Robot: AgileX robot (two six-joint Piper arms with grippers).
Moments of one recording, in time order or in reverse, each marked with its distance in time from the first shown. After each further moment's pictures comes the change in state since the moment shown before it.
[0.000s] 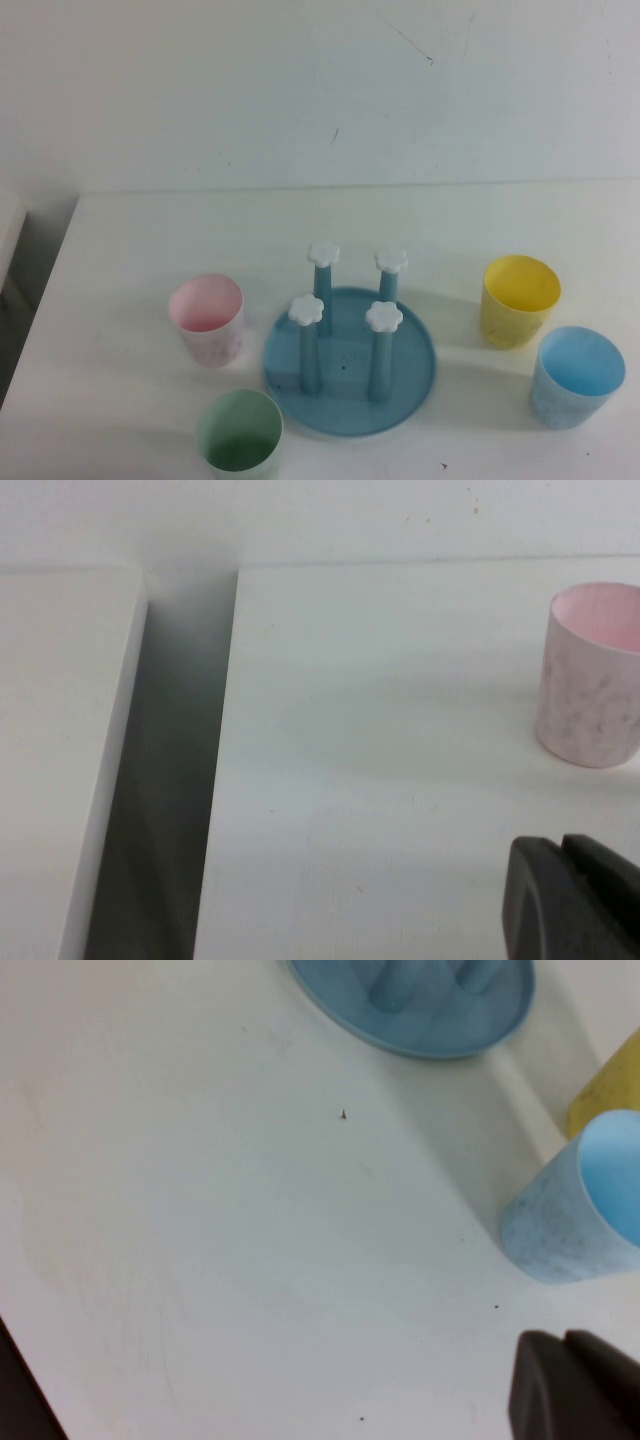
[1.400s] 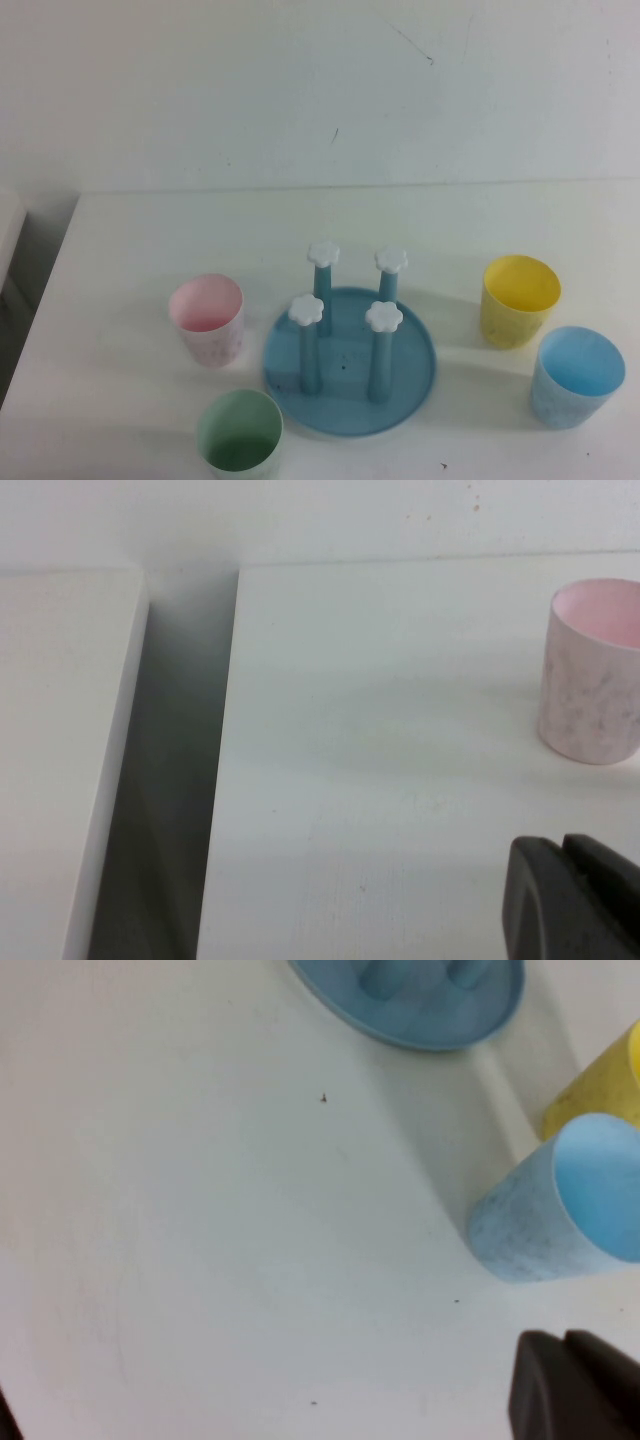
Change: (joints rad) right arm 0.000 0.000 0.000 -0.022 0.011 -0.067; left arm 0.000 0.000 0.000 0.000 0.004 0.012
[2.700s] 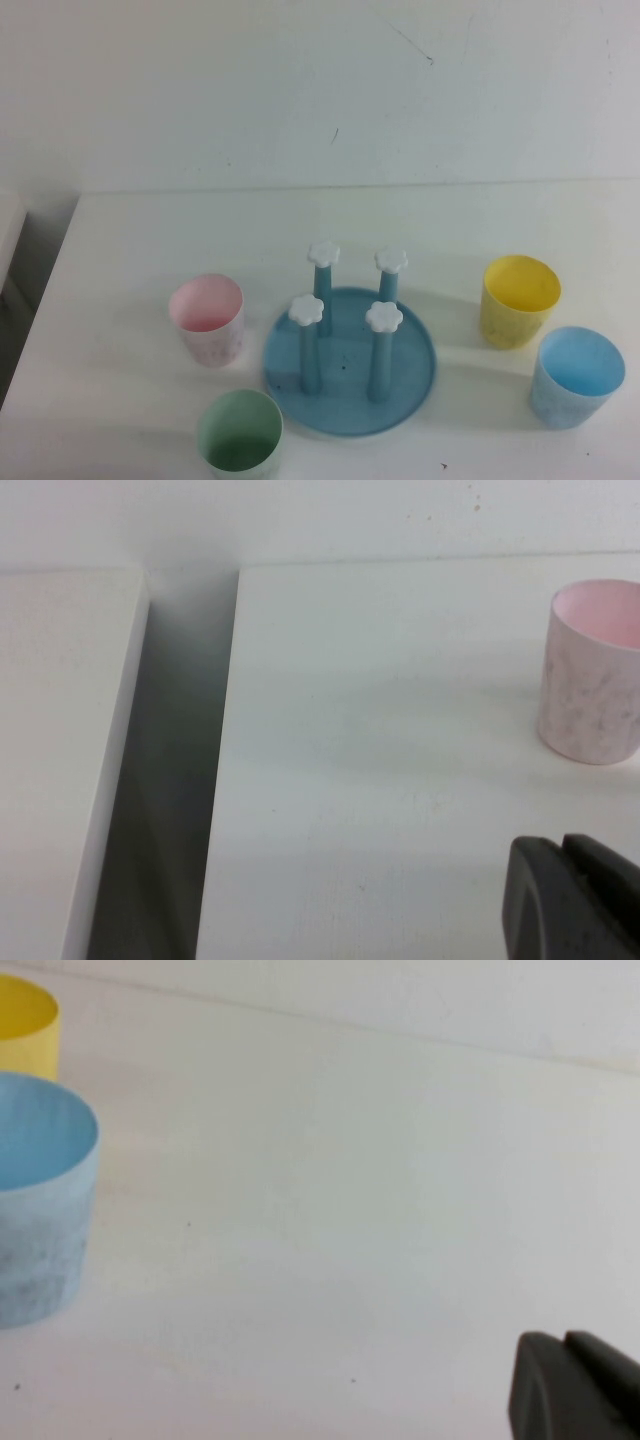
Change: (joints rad) right arm -1.172 -0.434 0.500 0.288 -0.545 -0.150; left arm 0.000 0.000 0.000 0.000 0.000 -0.005
